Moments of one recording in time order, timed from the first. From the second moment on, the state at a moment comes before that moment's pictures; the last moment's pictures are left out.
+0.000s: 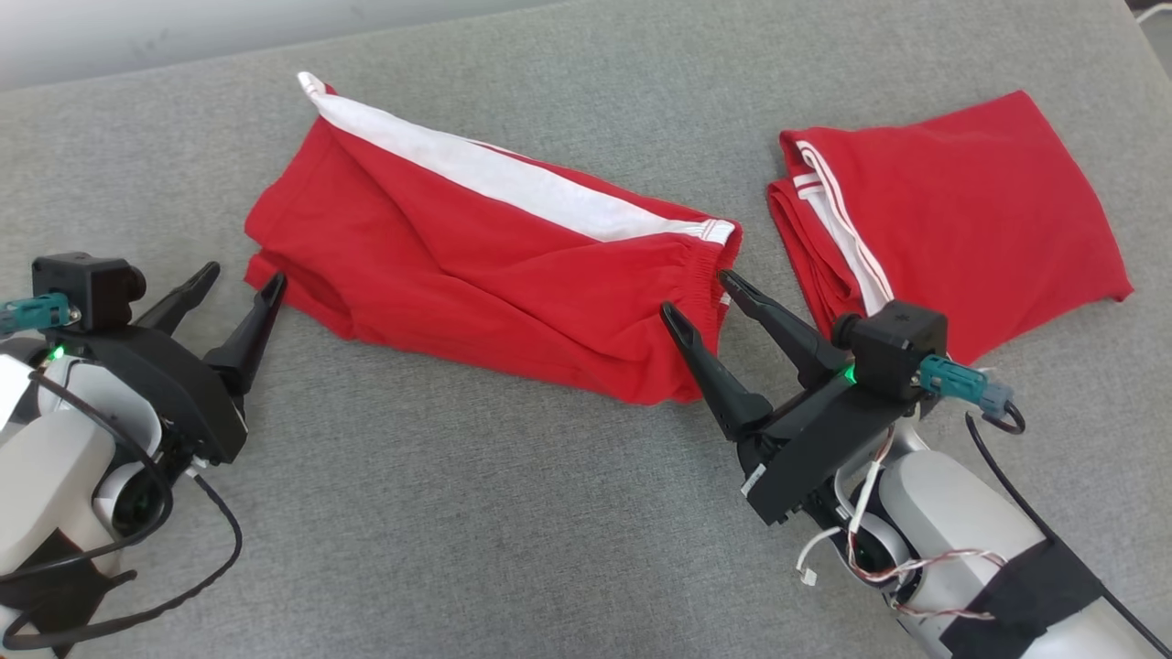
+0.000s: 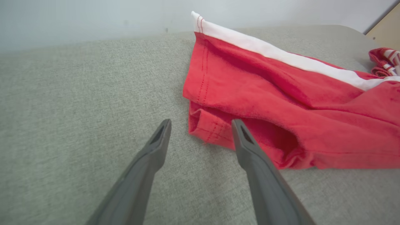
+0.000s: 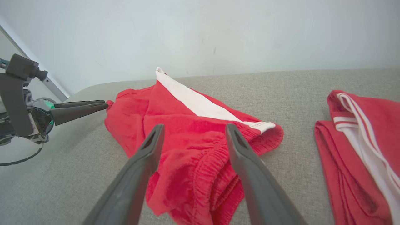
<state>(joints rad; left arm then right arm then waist) -0.86 0.56 -0.97 0.67 -0.96 -0.12 -0.12 -0.53 -0.23 0.57 0.24 0.64 0.08 -0.12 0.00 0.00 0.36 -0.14</state>
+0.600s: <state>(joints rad) -0.86 0.54 -1.01 0.71 -1.01 -0.12 -0.16 -0.43 -0.26 0.59 0.16 0.63 0.03 -0.10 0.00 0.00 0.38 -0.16</state>
